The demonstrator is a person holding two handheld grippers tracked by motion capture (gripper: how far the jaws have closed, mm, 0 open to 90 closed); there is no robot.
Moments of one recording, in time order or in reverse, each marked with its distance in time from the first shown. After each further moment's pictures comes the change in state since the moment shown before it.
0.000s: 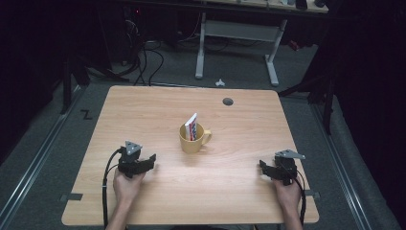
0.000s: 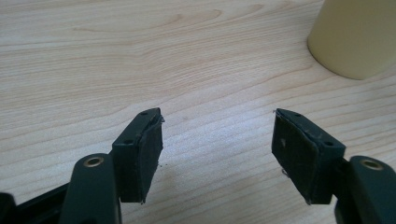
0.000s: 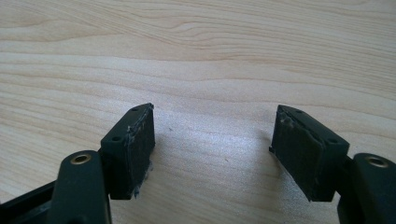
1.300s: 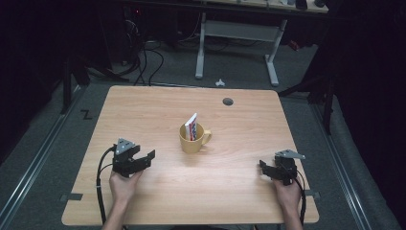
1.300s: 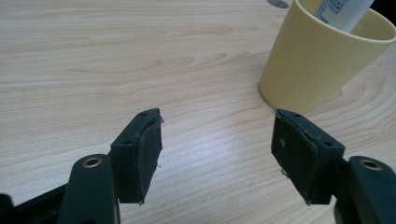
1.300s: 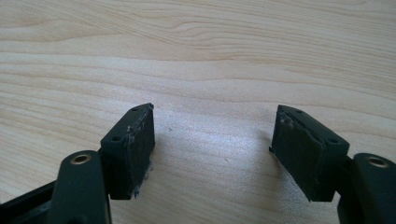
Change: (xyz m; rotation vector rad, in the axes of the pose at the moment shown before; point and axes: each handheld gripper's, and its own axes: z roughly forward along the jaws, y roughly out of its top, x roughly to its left) left arm 0.000 0.015 -0.034 -0.102 -0.107 -0.048; right arm 0.000 0.000 0.000 0.001 0.001 0.000
